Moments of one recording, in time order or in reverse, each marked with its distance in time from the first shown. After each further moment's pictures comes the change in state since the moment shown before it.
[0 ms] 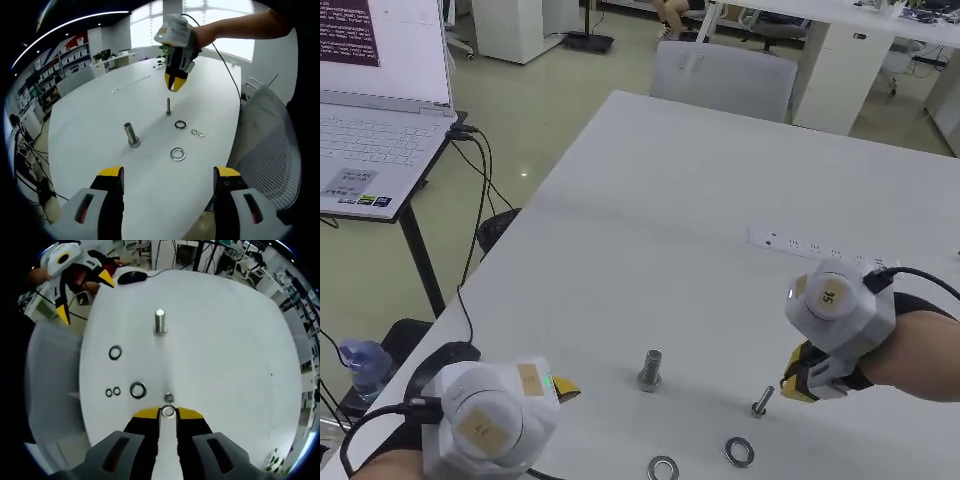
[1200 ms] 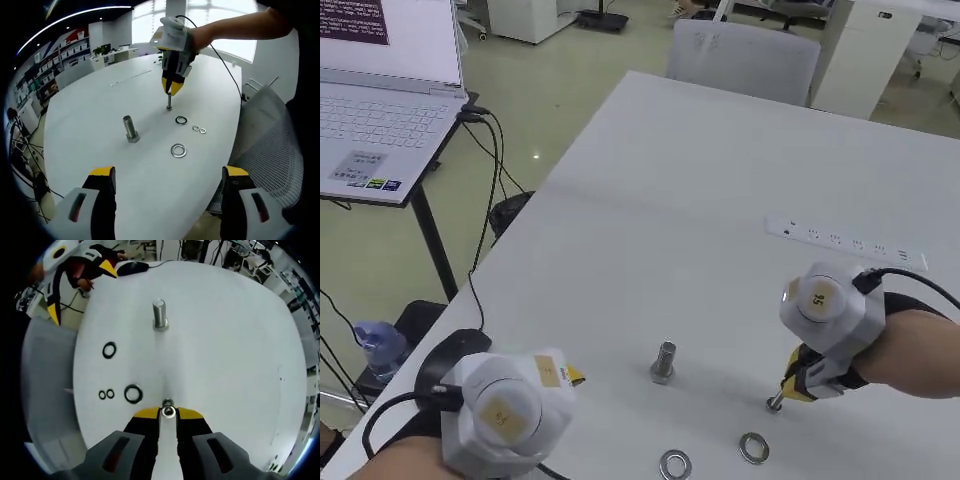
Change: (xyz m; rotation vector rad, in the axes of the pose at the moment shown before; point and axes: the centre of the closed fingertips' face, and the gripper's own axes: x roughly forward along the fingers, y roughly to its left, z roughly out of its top) left arm 0.010 0.007 -0.009 -0.037 0.023 -0.027; right arm 0.034 -0.007 0.004 -0.025 0.048 0.045
